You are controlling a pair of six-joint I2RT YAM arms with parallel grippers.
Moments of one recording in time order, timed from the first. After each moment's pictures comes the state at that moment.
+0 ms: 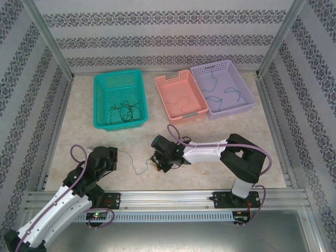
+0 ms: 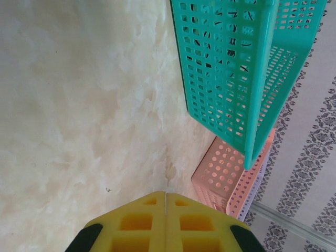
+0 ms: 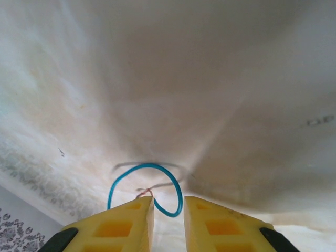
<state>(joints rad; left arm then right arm) -0.55 0.38 0.33 -0.61 -0.27 -1.84 1.05 1.75 0.91 -0.18 -0.19 2.00</state>
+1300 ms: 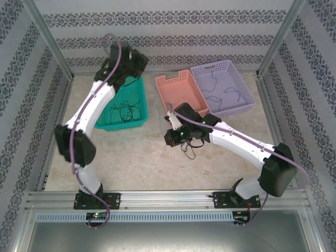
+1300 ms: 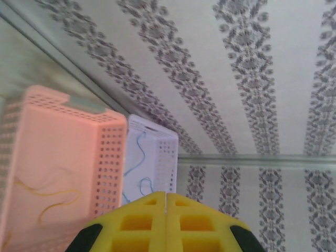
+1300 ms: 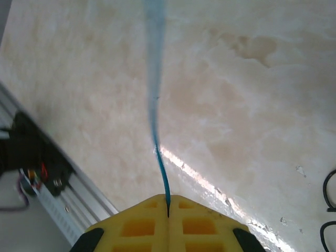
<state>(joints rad) -0.29 1.90 1.98 -0.46 0.22 -1.18 0.80 1.45 1.16 -0.71 -0.37 0.38</state>
